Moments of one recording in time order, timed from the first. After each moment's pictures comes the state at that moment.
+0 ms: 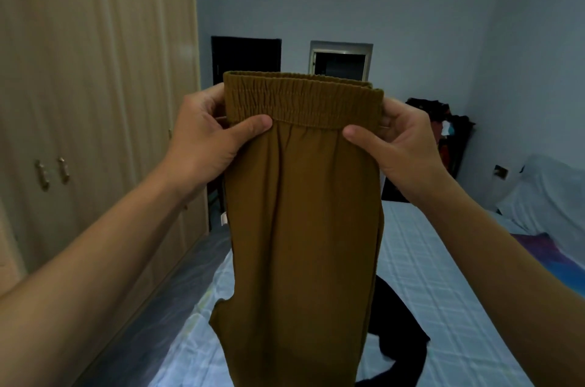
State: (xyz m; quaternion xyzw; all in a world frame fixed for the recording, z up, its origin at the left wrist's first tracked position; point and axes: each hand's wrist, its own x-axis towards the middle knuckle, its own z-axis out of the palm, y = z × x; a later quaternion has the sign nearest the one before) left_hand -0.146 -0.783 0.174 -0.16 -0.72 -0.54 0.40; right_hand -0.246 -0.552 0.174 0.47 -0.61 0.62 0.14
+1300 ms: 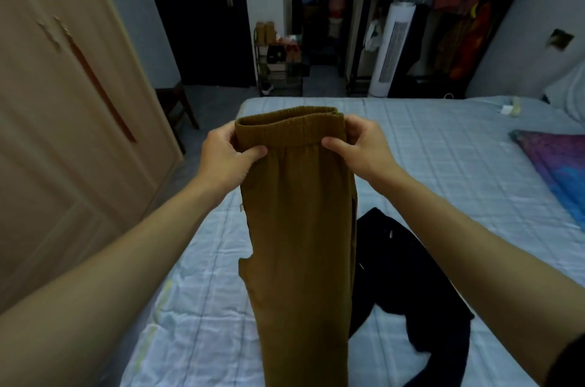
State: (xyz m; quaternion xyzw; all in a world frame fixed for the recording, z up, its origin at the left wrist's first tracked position) left_hand -0.663 -0.902 -0.075 0.08 -0.81 -0.55 0.18; right_hand -0.750 -0.675 -0.077 0.20 -0.77 0.60 -0.02
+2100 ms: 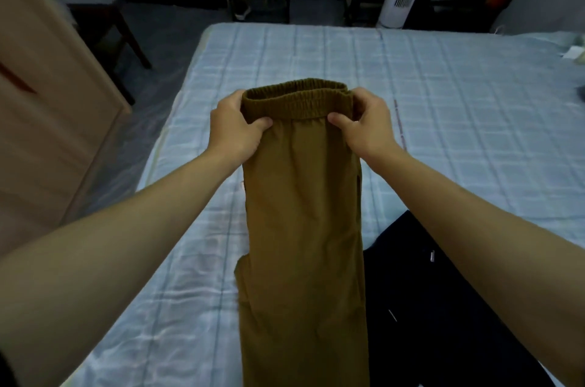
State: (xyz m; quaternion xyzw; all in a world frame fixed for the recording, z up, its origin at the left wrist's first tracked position) left_hand -0.992 -0.969 -0.318 0.14 -0.84 -0.50 0.14; right_hand -1.051 -0.758 -0.317 0.09 -0.85 0.52 0.01
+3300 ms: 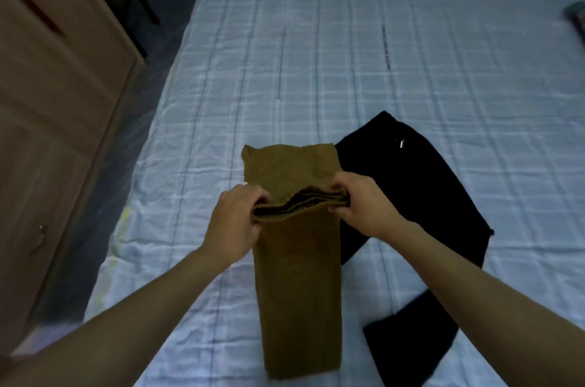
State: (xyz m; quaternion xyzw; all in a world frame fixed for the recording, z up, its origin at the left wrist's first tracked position) left_hand -0.610 -0.872 -0.404 -0.03 -0.95 -0.29 0.05; right_hand -0.703 -0.620 -0.386 0.27 -0.91 0.30 -0.15
